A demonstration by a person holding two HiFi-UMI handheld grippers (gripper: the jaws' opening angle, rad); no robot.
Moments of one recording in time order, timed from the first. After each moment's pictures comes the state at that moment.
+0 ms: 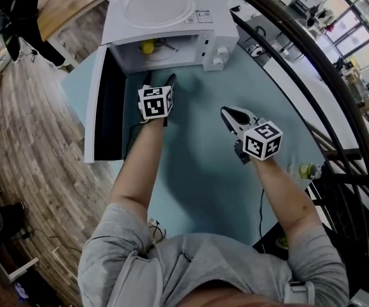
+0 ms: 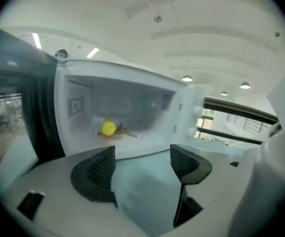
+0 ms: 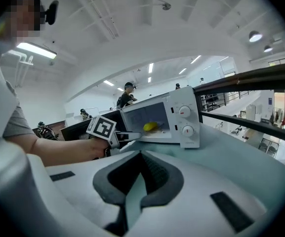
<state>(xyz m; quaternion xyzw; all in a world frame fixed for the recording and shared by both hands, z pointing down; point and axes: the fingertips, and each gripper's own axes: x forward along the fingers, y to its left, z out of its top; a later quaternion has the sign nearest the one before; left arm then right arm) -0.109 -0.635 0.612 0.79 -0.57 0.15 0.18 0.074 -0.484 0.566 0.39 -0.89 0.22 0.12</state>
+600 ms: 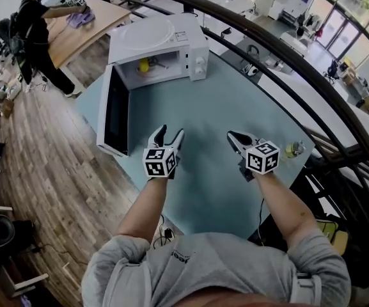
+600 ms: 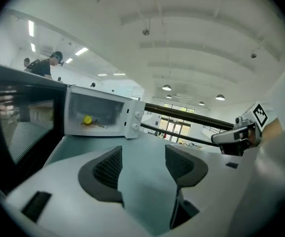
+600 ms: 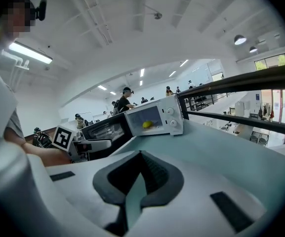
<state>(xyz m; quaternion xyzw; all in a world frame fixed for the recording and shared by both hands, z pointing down) -0.049 -0.393 0.560 0.85 -0.47 0.10 0.19 0.143 -0.343 0.544 0.43 -0.86 0.24 0.10</state>
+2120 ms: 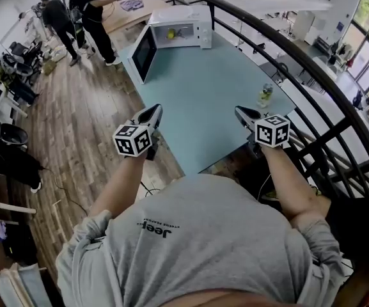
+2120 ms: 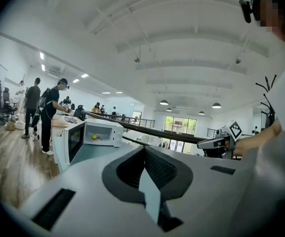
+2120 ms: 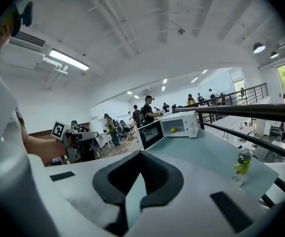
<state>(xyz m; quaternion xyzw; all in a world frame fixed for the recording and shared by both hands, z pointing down) -0.025 0.012 0.375 0.85 -0.52 0.03 0.13 0.234 -0.018 0.409 0.33 -0.92 0.18 0.08</state>
